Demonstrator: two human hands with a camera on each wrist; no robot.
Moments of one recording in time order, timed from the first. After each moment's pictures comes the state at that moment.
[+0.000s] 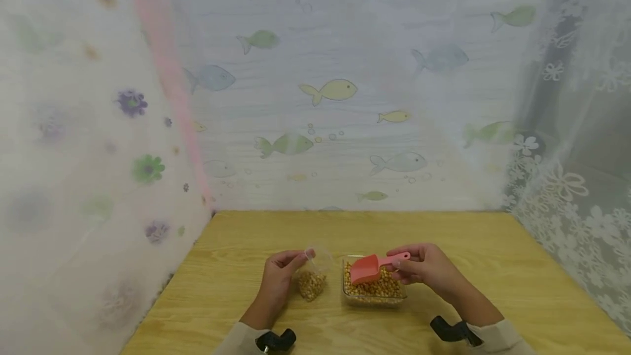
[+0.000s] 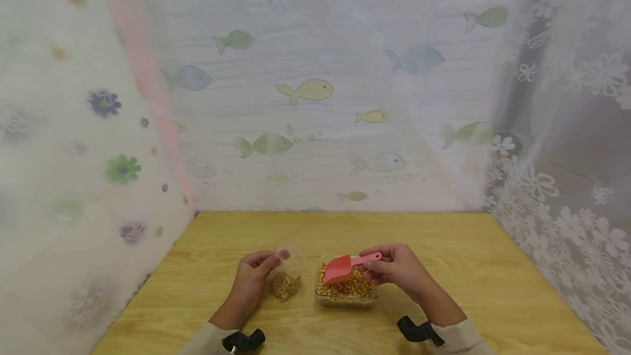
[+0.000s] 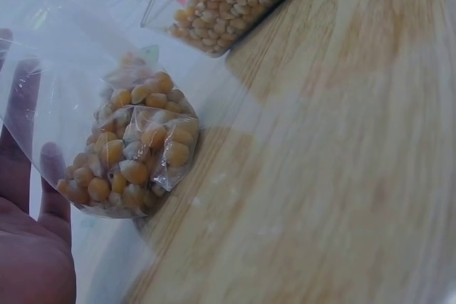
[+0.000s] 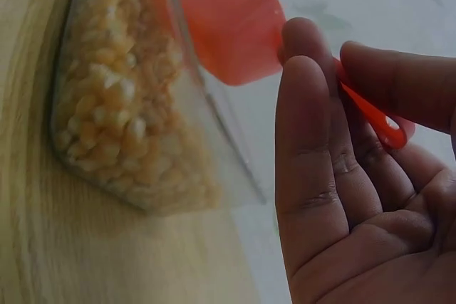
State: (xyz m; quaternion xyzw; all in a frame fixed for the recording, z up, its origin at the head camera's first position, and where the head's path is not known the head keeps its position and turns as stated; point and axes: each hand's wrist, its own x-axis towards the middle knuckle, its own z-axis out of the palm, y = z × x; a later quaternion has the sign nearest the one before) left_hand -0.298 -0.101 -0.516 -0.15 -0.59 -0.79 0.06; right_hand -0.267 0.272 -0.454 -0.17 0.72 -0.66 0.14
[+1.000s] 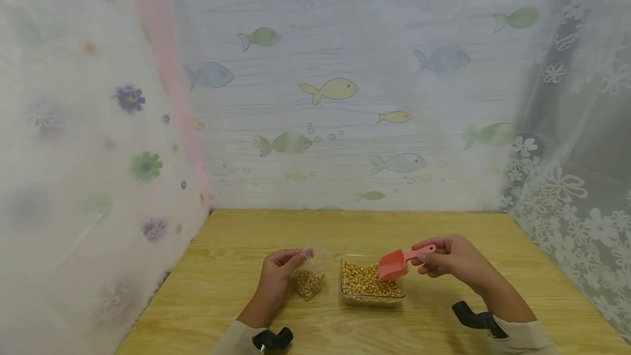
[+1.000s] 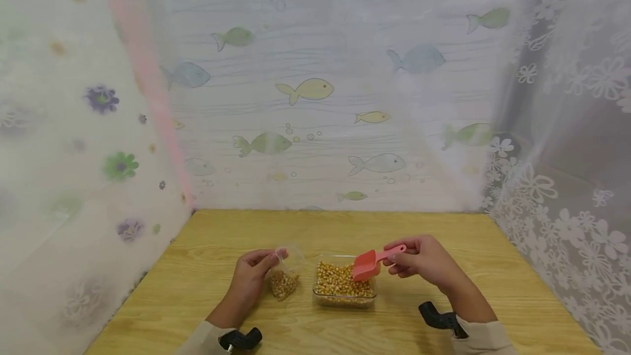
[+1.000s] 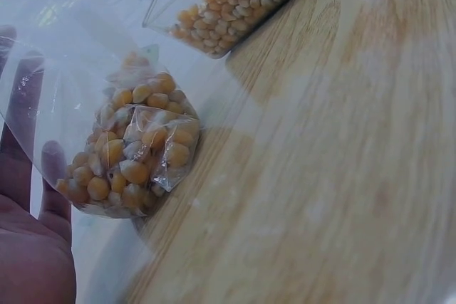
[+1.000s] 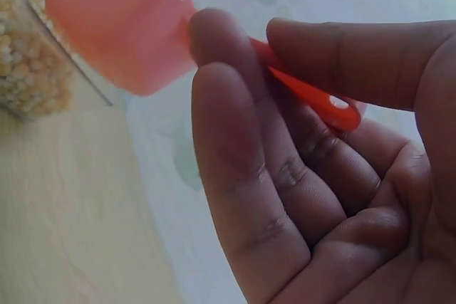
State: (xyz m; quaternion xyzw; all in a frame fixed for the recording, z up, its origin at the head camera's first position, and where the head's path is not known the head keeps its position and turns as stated) left_hand -0.301 -0.103 -0.520 -0.17 -0.61 -0.77 0.06; right_hand -0.261 0.322 -0.427 -0.17 0.79 -0.58 0.11
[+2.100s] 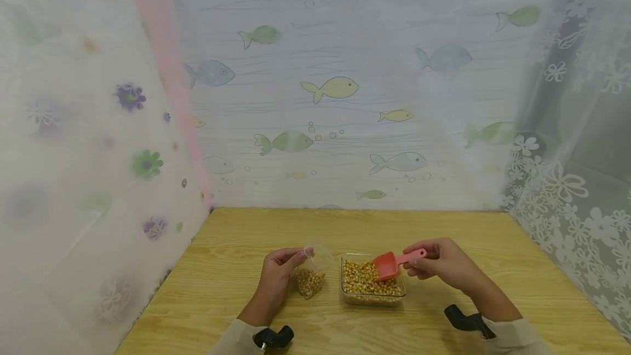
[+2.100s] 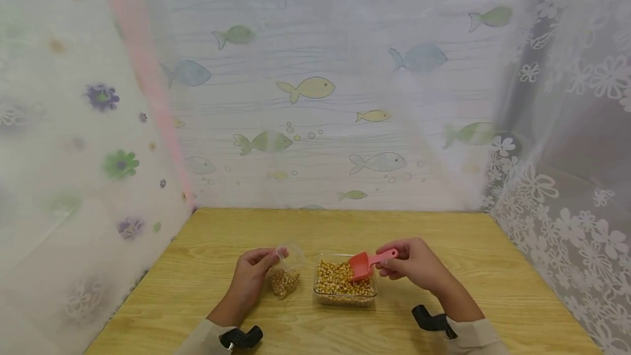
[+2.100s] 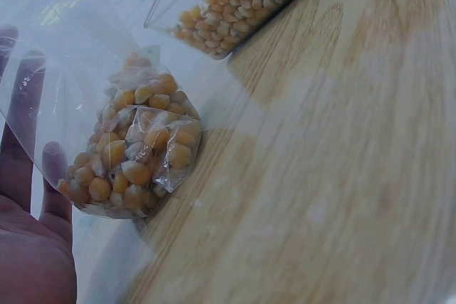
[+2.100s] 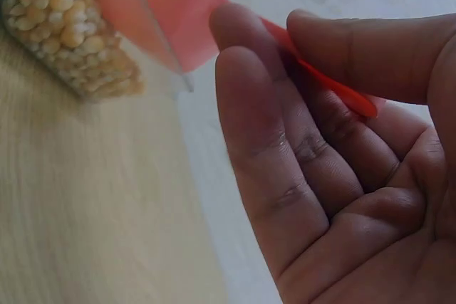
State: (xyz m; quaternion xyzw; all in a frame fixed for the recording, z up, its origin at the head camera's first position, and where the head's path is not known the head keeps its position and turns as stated) left_hand -0.302 -0.105 -0.521 -0.19 -0.60 -0.77 0.06; right_hand -0.267 0.304 -0.442 -0.19 0.80 -0.56 0.10
